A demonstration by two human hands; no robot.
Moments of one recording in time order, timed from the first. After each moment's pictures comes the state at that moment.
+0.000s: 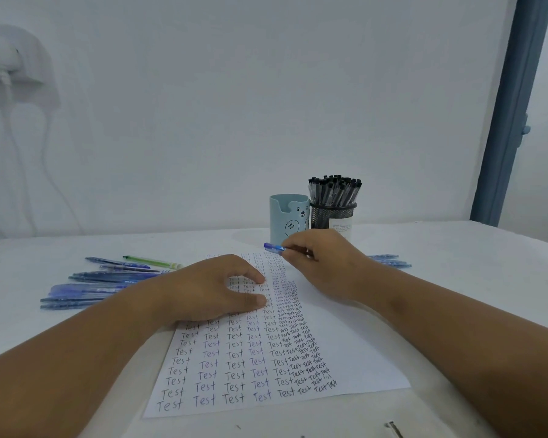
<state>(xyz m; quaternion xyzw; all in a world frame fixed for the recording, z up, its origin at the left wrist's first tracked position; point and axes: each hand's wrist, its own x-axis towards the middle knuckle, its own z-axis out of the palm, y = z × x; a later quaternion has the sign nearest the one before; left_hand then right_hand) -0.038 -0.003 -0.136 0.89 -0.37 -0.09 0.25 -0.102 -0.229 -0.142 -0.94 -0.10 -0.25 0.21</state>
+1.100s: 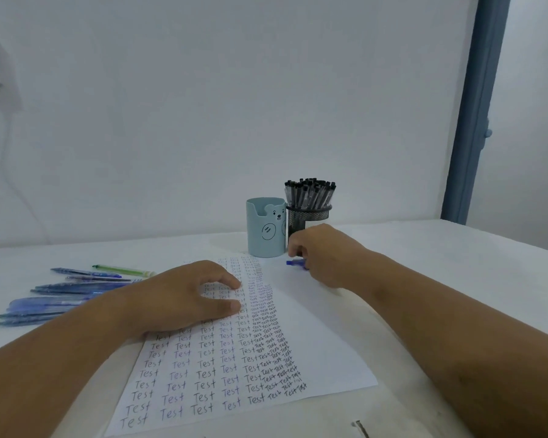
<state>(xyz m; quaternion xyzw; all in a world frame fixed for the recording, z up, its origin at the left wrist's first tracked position) -0.037 -0.001 -0.139 0.88 -0.38 -0.09 0.27 -0.113 -0.252 -0.120 -0.98 0.06 -0.16 0.03</state>
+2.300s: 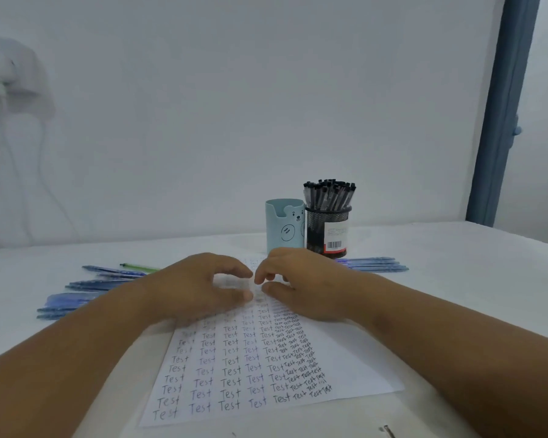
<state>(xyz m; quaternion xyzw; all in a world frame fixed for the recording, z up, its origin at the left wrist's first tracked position) -0.037 0.006 -0.126 0.89 -0.39 -0.04 0.24 -0.117 -0.198 -0.136 -0.97 -0.14 -0.15 0.10</state>
